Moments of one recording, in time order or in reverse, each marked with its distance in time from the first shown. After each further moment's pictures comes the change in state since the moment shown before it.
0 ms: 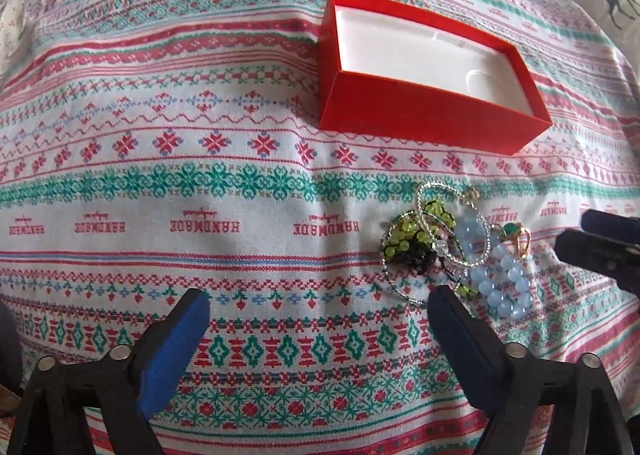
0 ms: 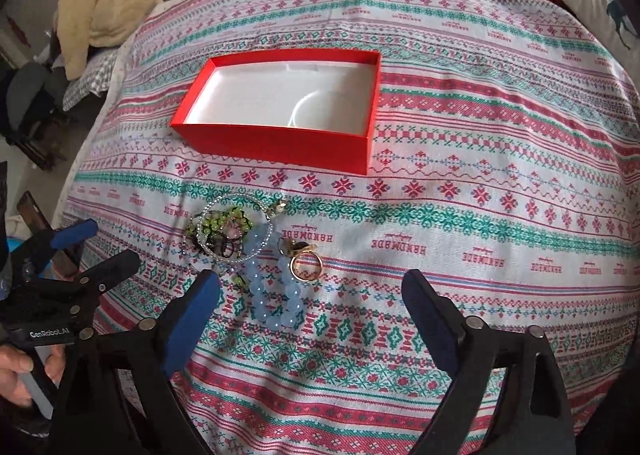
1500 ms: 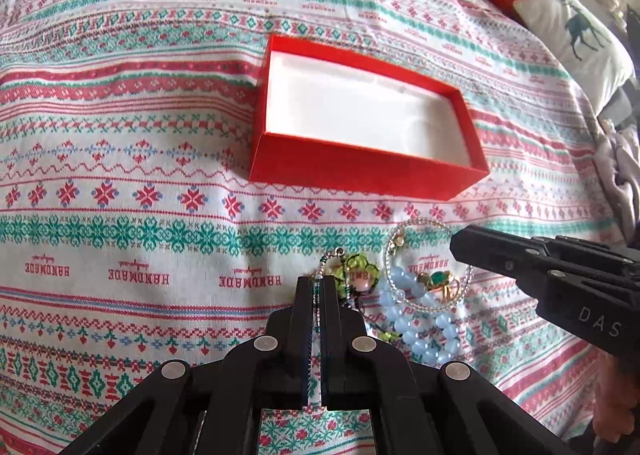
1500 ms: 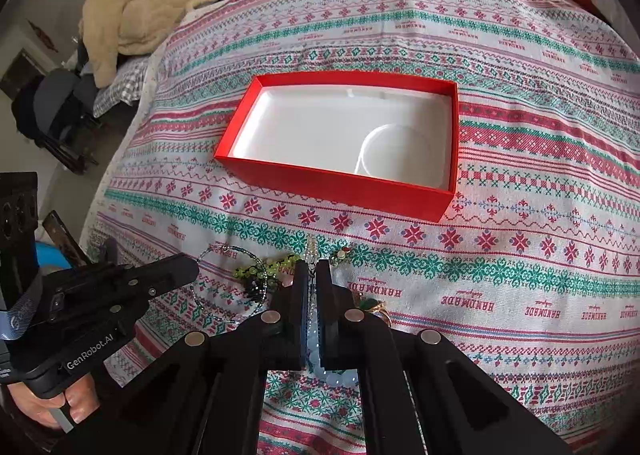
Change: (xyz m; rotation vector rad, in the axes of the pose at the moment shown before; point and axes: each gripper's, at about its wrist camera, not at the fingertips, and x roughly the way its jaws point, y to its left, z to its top) left arm -0.014 -0.021 0.027 -0.019 -0.081 -0.138; right arm 0.006 0.030 0.026 -0.038 -0.050 0.082
